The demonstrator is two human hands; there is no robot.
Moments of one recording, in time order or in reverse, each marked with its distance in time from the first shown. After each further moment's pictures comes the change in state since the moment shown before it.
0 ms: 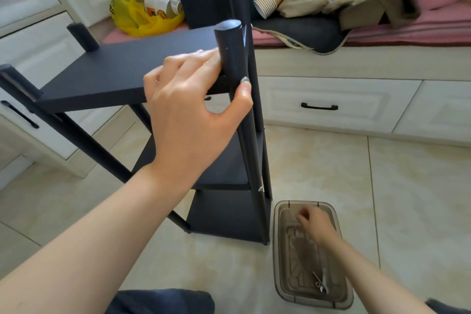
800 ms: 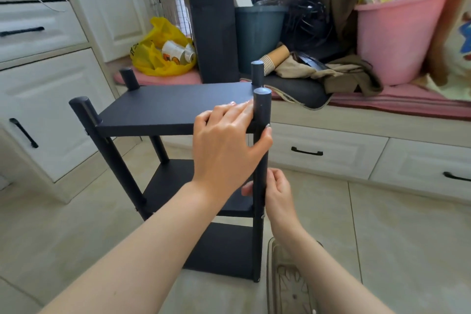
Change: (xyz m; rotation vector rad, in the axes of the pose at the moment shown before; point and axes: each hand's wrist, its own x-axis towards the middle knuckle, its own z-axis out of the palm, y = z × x) left_hand 0.002 -0.002 -0.007 0.044 -0.101 0.000; right_hand -0.098 -0.219 -0.086 0.981 0.201 -0.384
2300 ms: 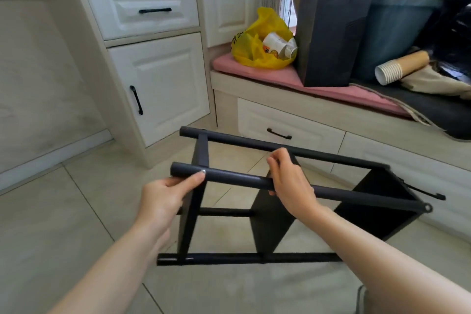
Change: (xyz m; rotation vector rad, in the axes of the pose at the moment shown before) left_hand -0.135 -0.246 -0.081 -0.822 0.113 -1.221; right_hand 0.066 0.026 0.177 -0.754 -0.457 -0.399
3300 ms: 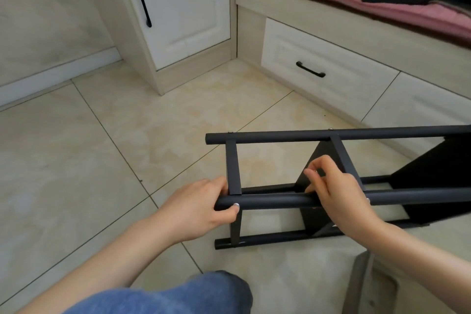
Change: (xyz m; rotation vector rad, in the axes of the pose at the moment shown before) left_hand -0.038 -0.107 -0.009 1.158 -0.533 0.108; right_hand -0.096 0.071 0.017 -0.127 -0.268 0.205
